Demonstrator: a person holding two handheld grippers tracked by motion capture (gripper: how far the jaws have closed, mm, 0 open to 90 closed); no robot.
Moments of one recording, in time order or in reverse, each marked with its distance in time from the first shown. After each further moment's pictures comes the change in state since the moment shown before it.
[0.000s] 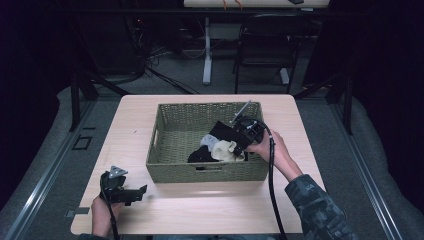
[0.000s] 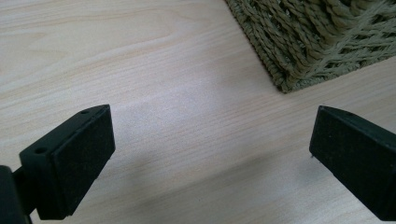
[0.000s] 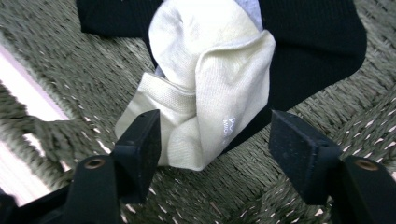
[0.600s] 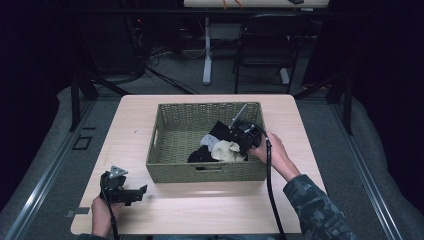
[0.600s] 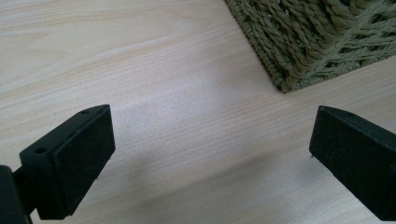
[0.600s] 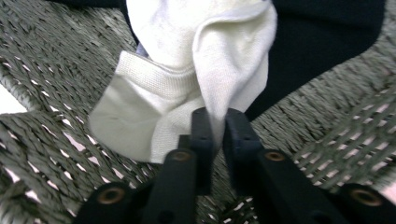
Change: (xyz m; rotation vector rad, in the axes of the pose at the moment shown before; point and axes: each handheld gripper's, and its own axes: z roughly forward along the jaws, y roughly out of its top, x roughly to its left) left arm 0.000 0.000 0.000 0.001 0.001 0.002; right arm 0.001 0.000 0.015 0.086 -0.054 0.001
